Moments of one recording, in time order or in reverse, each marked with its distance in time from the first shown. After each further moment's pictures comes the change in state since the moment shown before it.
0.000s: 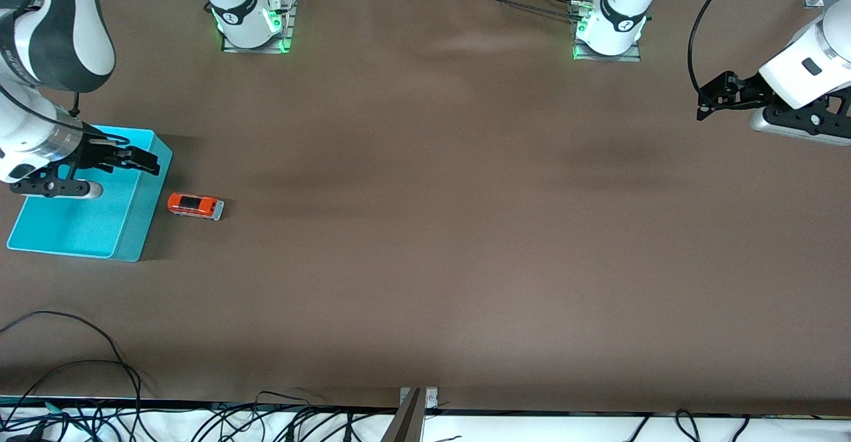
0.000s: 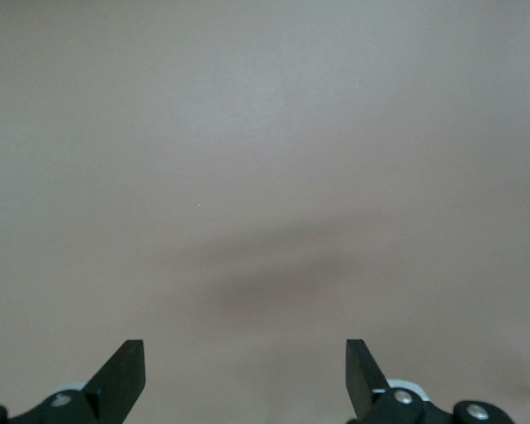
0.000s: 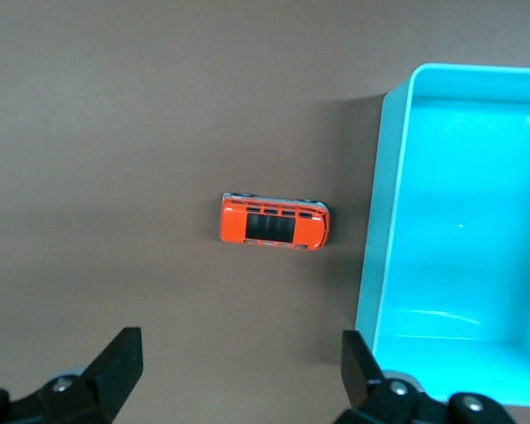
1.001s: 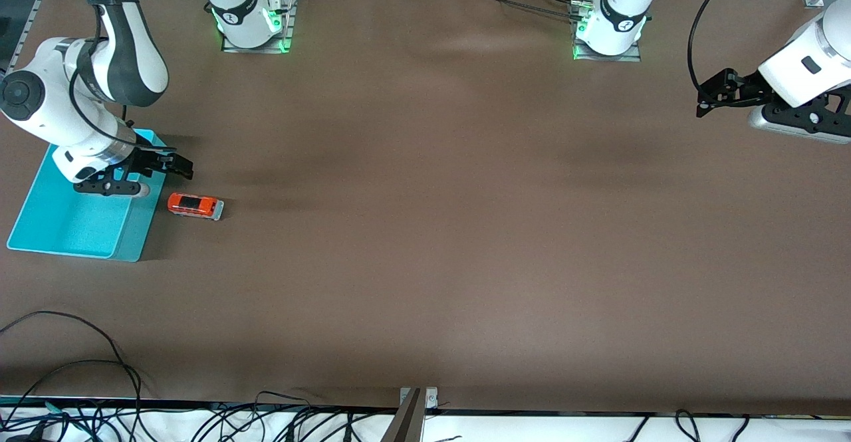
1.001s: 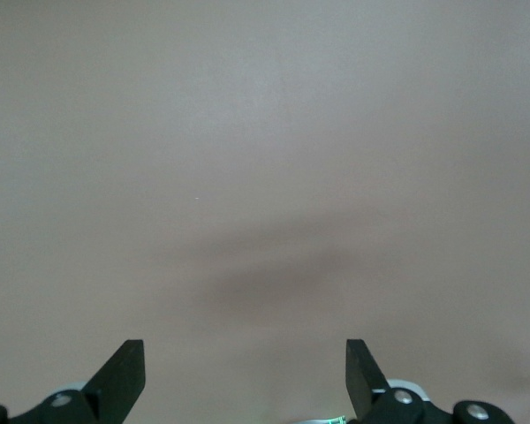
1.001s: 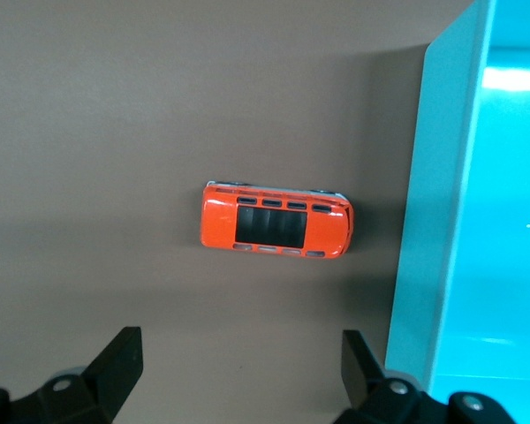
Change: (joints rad) left arm 0.000 0.000 -0.001 0.006 -0.001 -0.021 0.000; right arm 0.000 0.008 0.000 -0.284 0.000 0.328 0.001
